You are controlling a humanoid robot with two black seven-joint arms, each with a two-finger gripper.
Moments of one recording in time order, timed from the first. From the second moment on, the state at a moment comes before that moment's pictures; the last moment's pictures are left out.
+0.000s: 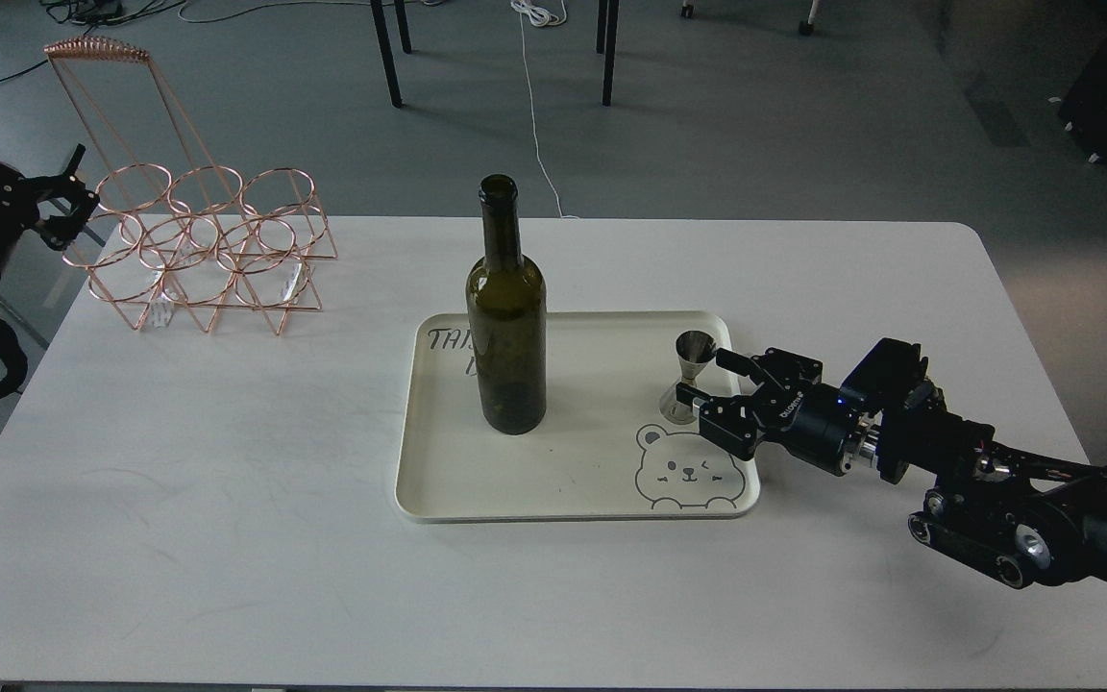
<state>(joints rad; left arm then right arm) -0.69 0.65 -0.80 -0.63 -0.35 -0.48 -0.21 0.78 -0.41 -0.03 0.81 -1.62 -0.49 0.49</state>
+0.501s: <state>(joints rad) -0.69 0.67 -0.80 -0.63 -0.35 -0.48 -0.21 0.79 -0.35 -0.04 0.74 -1.62 -0.49 0.49</state>
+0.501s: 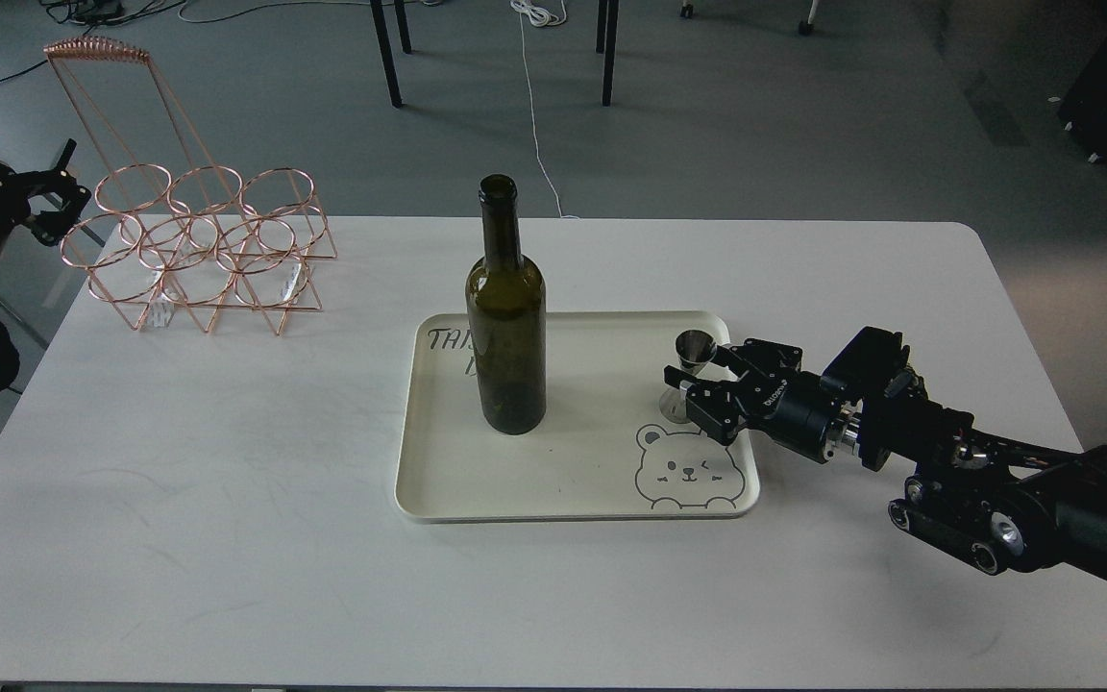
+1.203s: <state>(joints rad) -0.69 0.68 -0.81 -0.63 -0.35 -0.47 -0.21 0.83 -0.35 -0.05 0.73 -1.61 -0.49 0.49</state>
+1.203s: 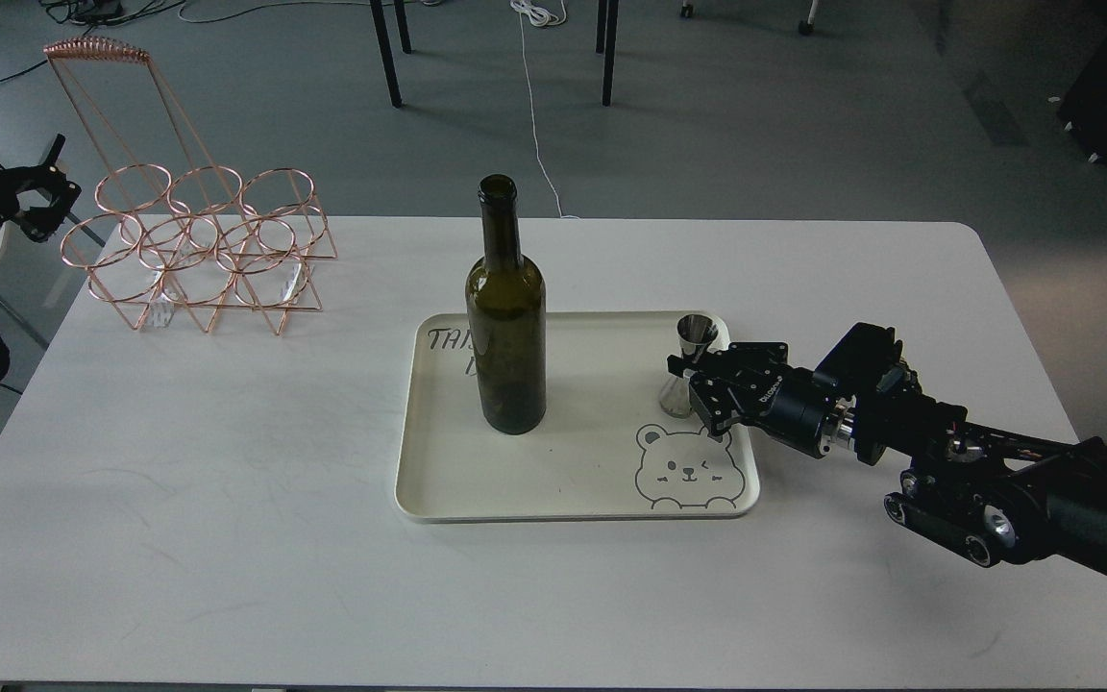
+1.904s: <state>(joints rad) -0.71 0.70 -0.81 -0.64 -0.35 -0.47 -0.20 0.61 -0.66 0.20 0.78 -1.40 -0.49 0.49</state>
